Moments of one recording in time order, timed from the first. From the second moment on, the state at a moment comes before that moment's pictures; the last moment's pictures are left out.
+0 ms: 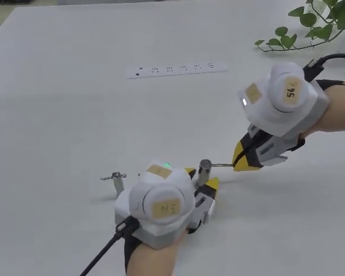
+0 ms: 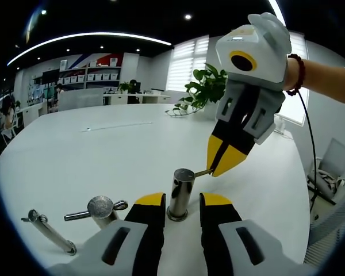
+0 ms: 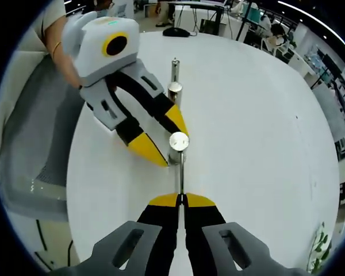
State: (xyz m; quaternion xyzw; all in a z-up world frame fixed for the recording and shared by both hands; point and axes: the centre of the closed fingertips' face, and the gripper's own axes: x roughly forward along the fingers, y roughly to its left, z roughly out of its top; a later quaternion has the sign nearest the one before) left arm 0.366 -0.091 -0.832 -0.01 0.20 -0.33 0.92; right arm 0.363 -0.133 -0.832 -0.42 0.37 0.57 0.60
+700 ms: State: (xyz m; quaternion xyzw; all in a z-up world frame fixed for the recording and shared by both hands) left arm 0.368 -0.089 -0.838 0.02 0.20 -0.33 0.92; right arm 0.364 -0.125 -0.828 -0.43 0.36 0.58 0.59
